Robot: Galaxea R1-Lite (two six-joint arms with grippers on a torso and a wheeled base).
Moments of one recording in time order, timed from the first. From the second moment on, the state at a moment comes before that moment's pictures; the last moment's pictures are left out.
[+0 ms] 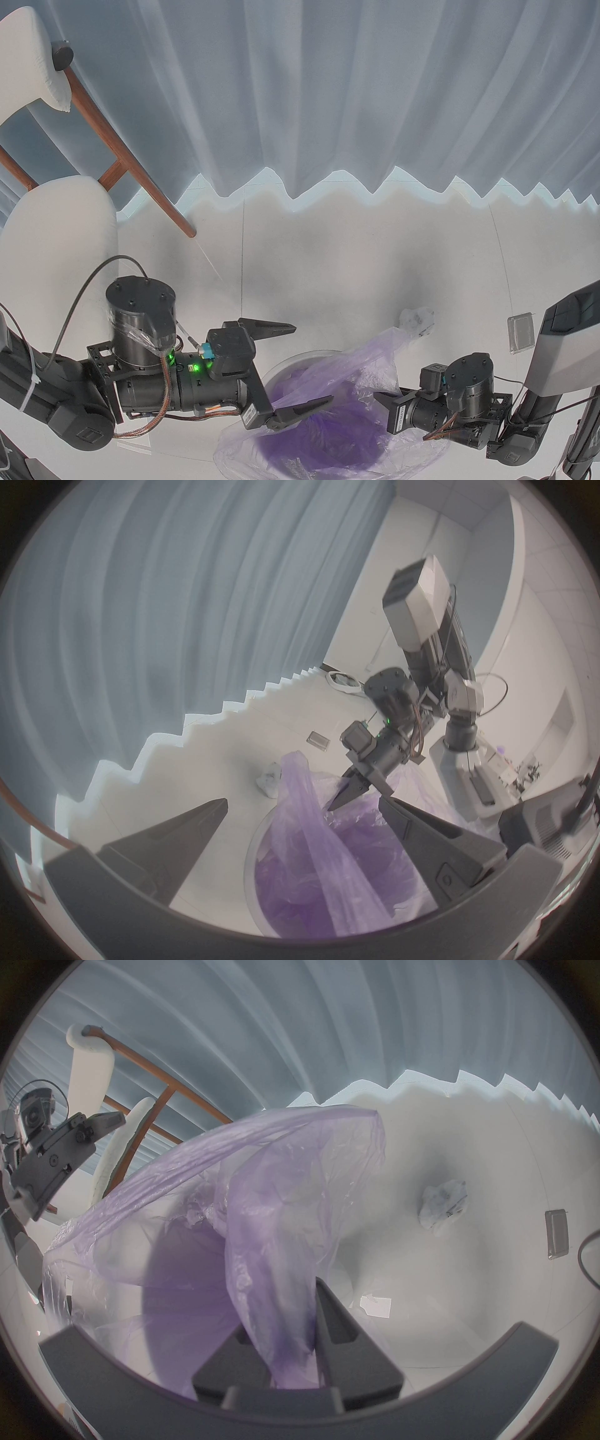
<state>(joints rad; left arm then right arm) -0.70 1.69 -0.51 -0.86 -0.39 0.34 0.75 2.08 -0.21 -1.34 -0.11 0.39</state>
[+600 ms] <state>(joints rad) -0.69 1.85 -0.52 -0.90 -0.34 0.52 0.76 2.11 -0.20 -1.39 -0.12 0.39</state>
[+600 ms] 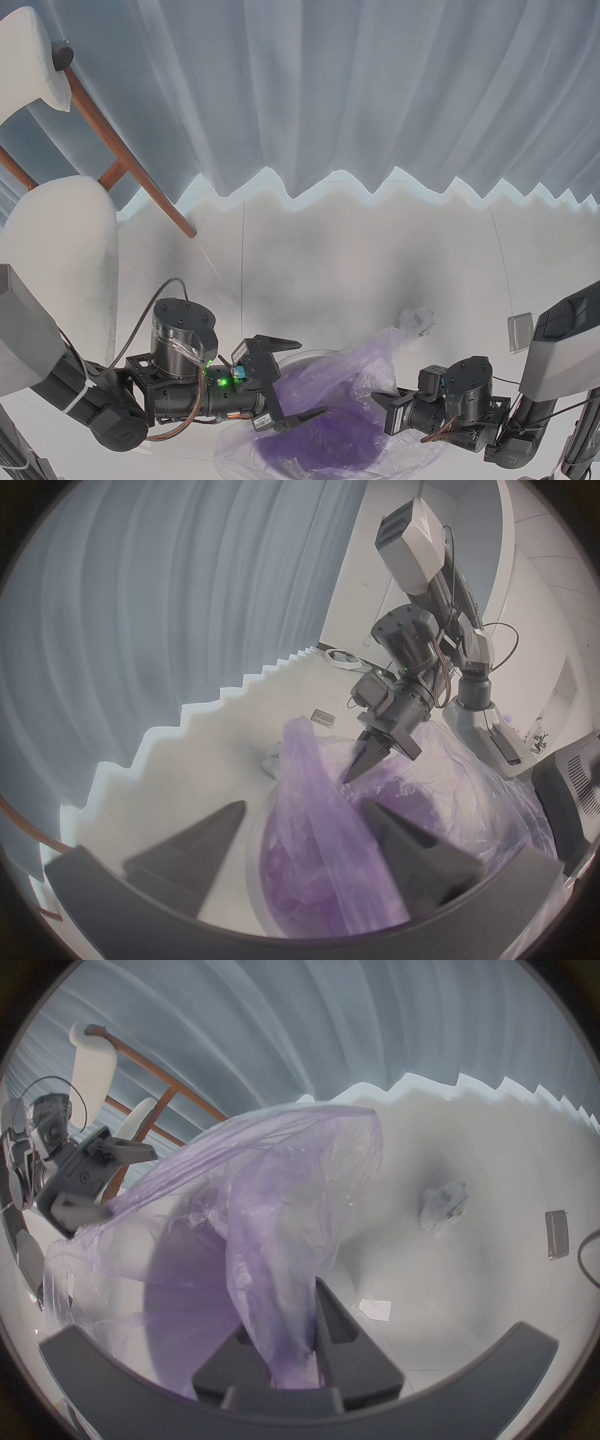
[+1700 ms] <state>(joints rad) -0.71 1.81 -0.48 -1.12 -0.34 0.43 0.79 2.20 -0.12 -1.55 -0.11 0.34</state>
